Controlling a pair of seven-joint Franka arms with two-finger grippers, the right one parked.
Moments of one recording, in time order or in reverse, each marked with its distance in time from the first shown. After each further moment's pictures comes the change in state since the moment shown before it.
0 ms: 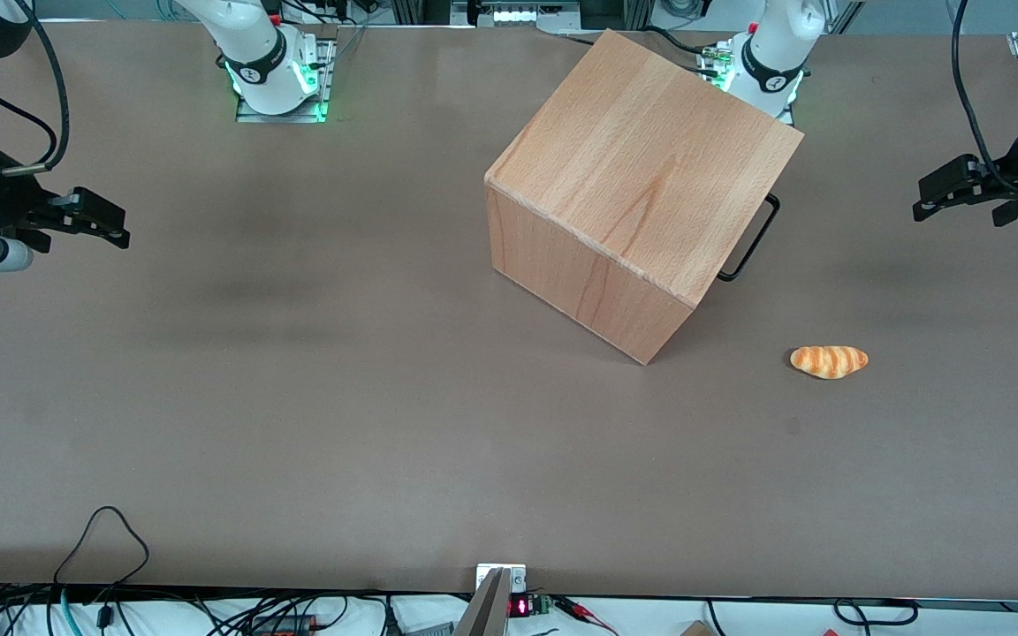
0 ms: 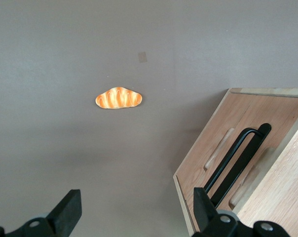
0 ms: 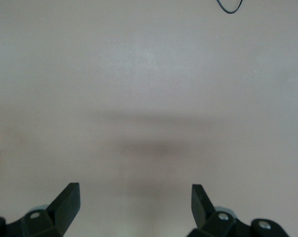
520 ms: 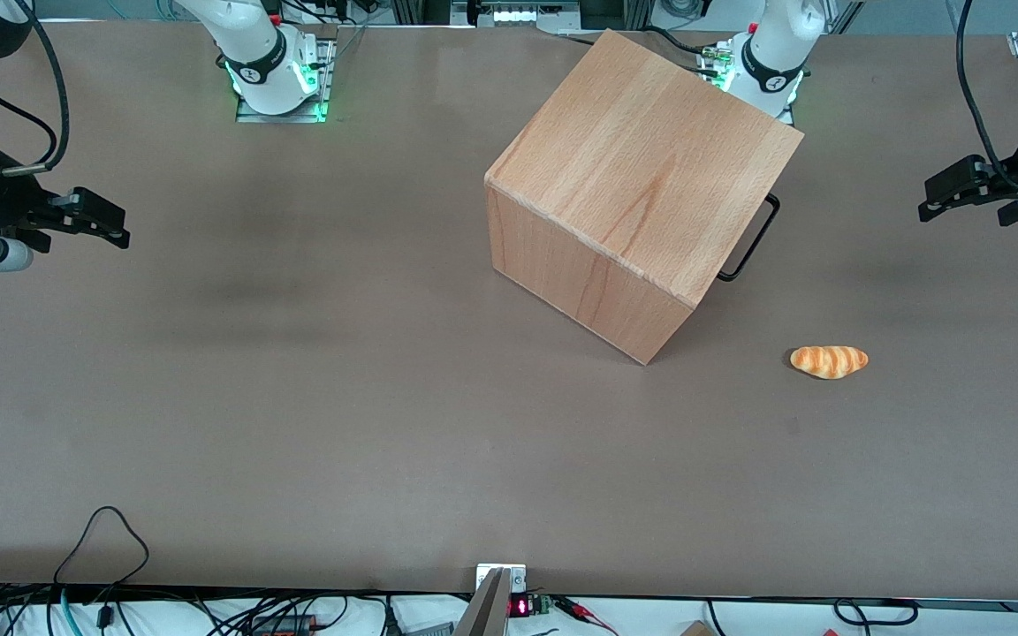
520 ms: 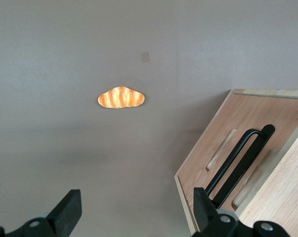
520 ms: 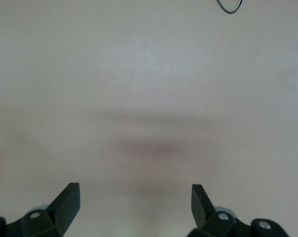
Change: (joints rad) arm 0.000 0.000 0.012 0.000 0.000 0.000 0.000
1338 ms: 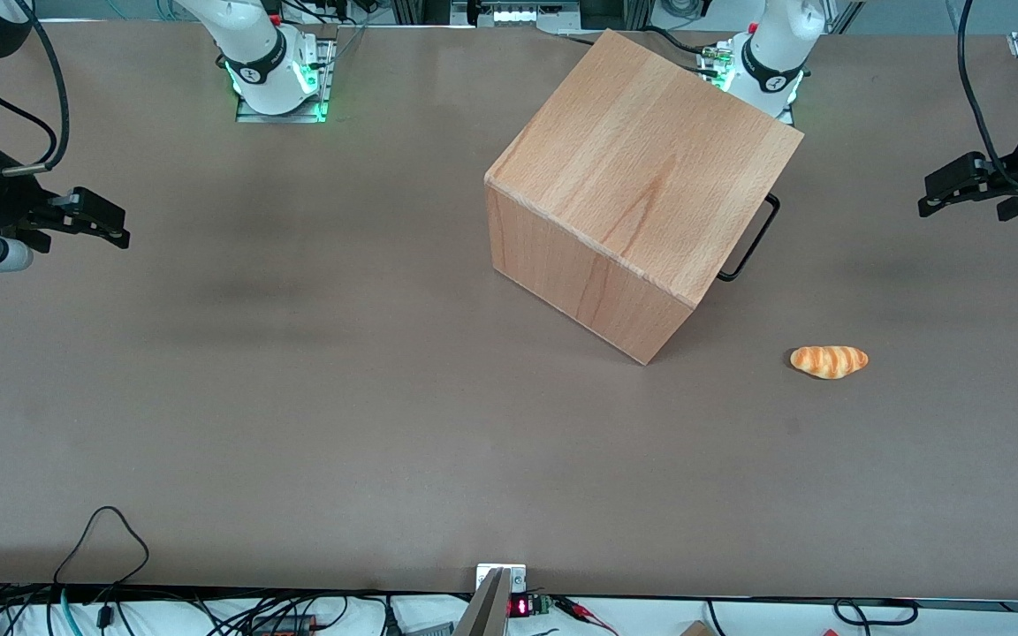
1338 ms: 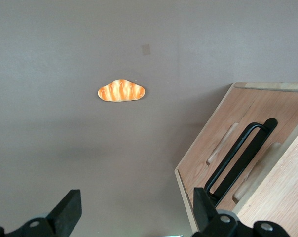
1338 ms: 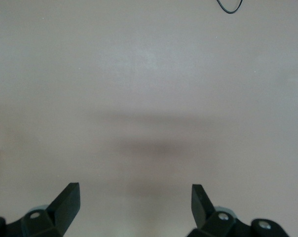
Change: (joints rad) arm 0.000 0.000 0.008 0.000 0.000 -0.027 0.000
